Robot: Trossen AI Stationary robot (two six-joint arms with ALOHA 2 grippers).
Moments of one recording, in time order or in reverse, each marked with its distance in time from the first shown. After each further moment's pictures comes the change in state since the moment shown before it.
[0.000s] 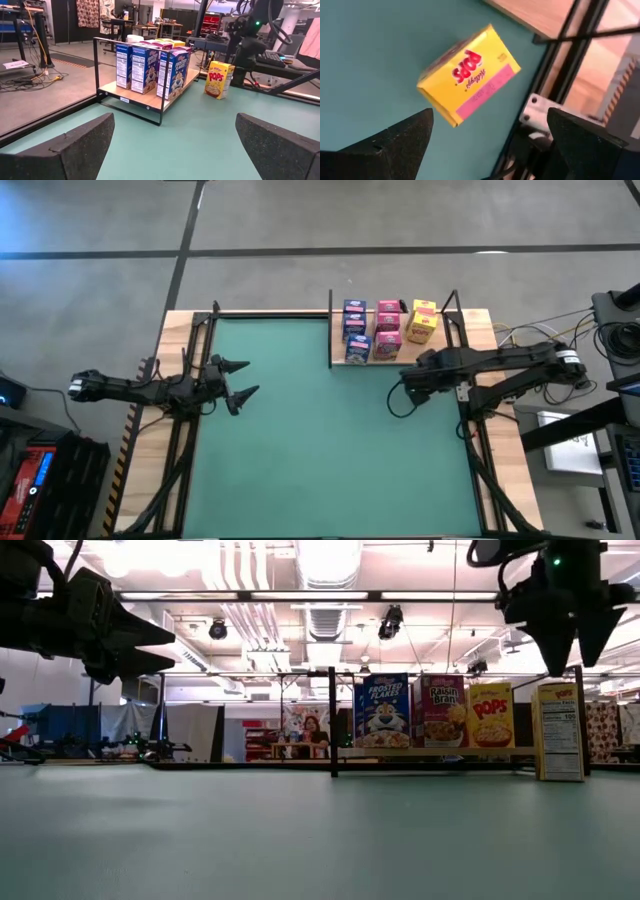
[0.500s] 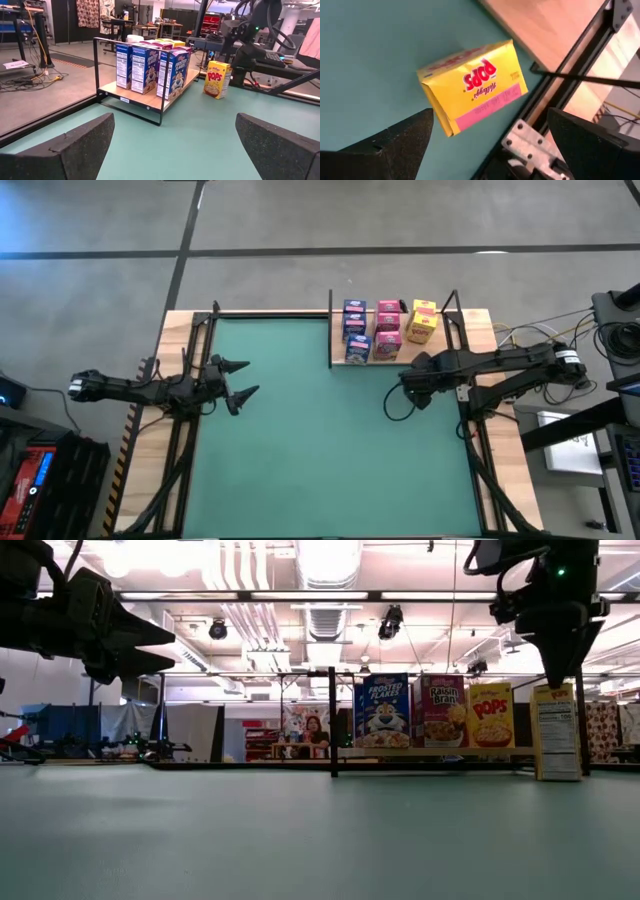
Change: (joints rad) left arm 0.000 0.000 0.000 0.000 0.000 0.000; right arm 0.000 -0.009 -0.056 0.073 0.075 -0.265
